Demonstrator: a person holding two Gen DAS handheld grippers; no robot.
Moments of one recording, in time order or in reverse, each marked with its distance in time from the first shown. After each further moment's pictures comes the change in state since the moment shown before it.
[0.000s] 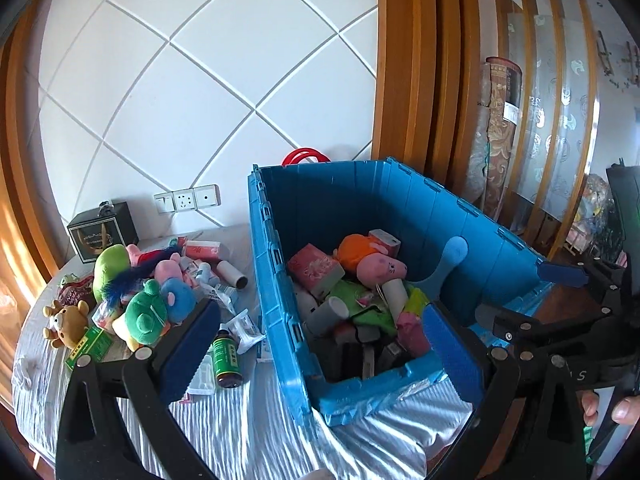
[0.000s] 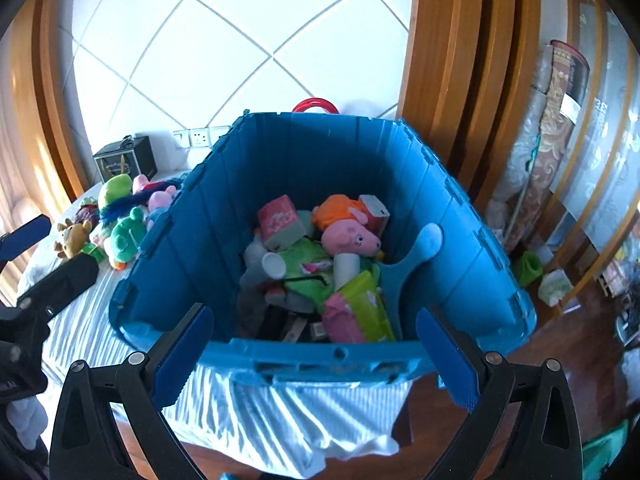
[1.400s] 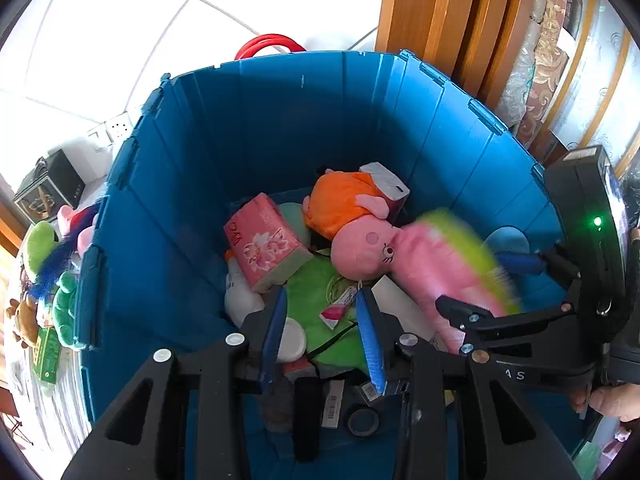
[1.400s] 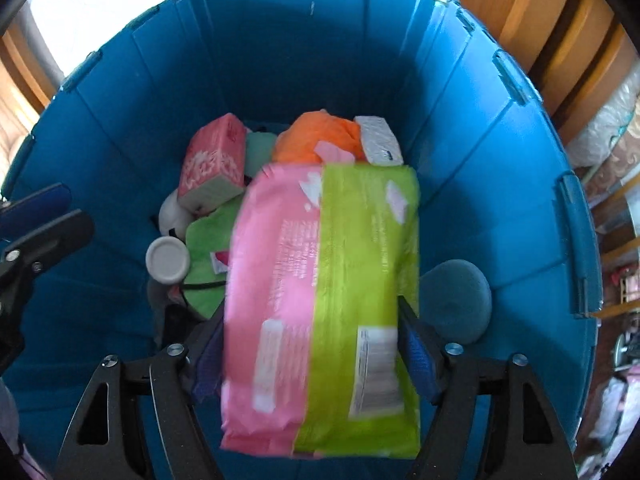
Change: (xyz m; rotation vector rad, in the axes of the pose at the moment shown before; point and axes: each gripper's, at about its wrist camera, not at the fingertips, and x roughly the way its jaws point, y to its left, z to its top) left arm 0.258 -0.074 0.077 -0.038 0.447 0.012; right arm 0.251 -0.108 0.087 -0.132 0.451 0.125
